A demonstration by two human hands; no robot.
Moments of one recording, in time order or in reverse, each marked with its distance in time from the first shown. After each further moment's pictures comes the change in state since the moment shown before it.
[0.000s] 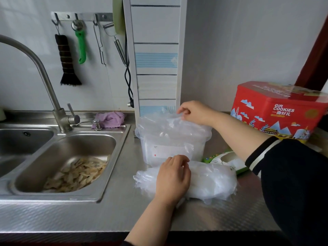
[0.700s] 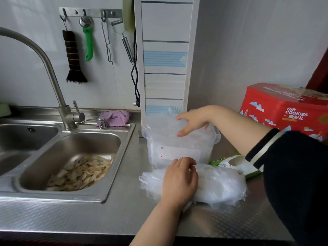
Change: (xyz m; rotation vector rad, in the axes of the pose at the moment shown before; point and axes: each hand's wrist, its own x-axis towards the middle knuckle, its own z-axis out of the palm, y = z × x) left_hand 0.002 -0.003 0.000 -0.014 -0.018 -0.027; right_hand 0.011 -0.041 0.000 -0.344 -0.517 0.220
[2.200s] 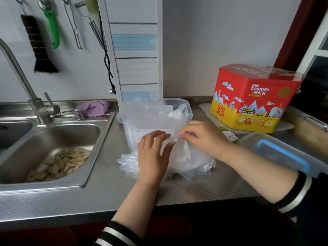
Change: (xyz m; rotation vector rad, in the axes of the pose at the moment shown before) left_hand -0.003 0.009 -0.001 0.115 0.335 0.203; right_hand -0.101 0.061 0.129 0.367 0.704 -0.331
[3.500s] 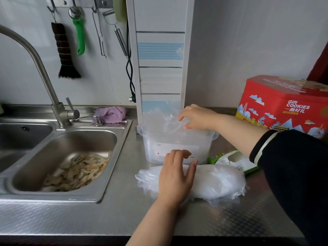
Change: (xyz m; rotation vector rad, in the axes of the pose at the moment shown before) left_hand 0.001 -0.007 0.003 -0.120 -0.241 -0.235; right_hand 0.163 0.029 0.018 -0.355 -0.339 0.007
